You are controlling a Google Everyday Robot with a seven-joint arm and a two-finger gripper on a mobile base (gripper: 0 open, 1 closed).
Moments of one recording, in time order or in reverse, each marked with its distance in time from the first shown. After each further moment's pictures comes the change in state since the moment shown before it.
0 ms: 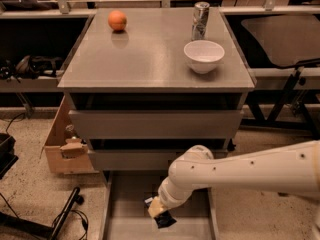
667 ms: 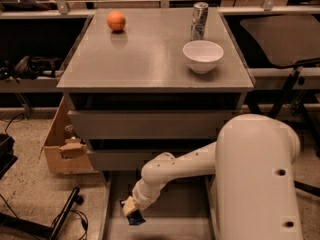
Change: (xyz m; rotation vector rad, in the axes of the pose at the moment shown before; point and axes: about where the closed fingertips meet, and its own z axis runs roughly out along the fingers) arm -0.072 0.043 0.151 -0.159 0.055 0.093
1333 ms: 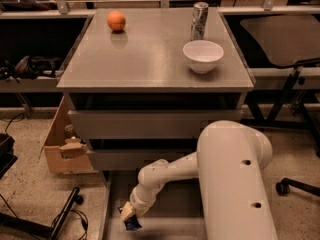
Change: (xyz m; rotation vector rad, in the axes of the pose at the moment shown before) arm -0.003 -0.009 0.070 -0.046 0.077 0.069
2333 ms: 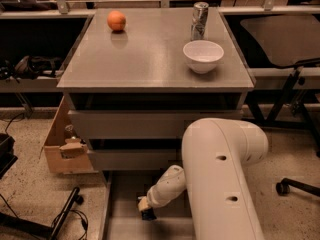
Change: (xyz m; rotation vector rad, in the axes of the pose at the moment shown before) arm -0.021 -0.097 0.008 0.127 -0.228 0.075
